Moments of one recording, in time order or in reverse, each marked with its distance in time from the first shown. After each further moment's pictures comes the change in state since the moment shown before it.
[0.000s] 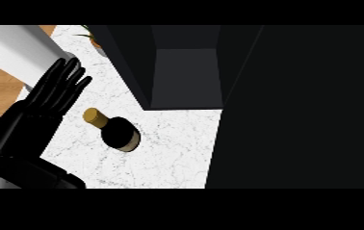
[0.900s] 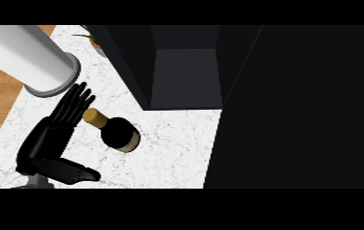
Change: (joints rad) left arm 0.103 -0.023 0.031 0.329 -0.193 -0.126 -0.365; right arm -0.049 -0.087 0.054 -0.006 0.024 -0.096 0.041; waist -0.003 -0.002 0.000
